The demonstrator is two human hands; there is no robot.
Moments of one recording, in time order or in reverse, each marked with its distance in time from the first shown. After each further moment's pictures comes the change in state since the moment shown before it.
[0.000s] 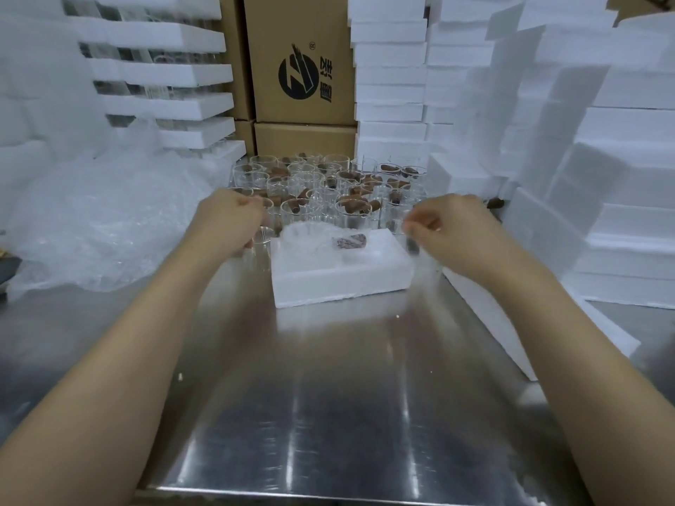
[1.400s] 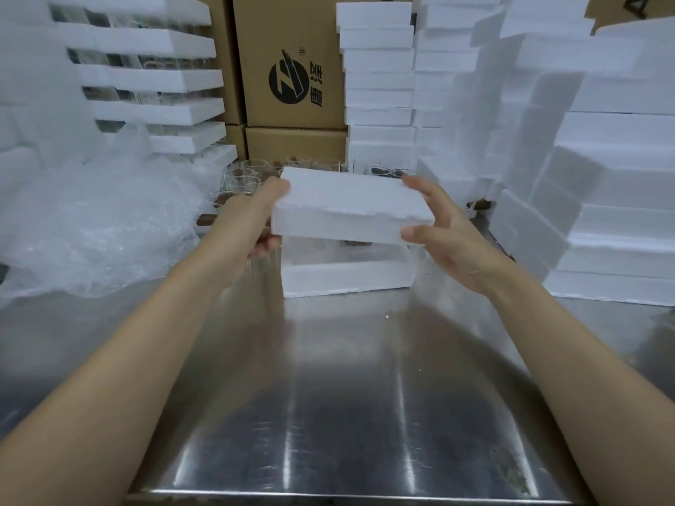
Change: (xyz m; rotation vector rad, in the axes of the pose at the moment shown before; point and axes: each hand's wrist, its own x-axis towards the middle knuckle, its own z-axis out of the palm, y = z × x) left_hand -0.021 0.019 0.016 -0.514 -0.181 -0.057; right_hand 0.003 0.034 0.016 1.021 -0.167 -0.004
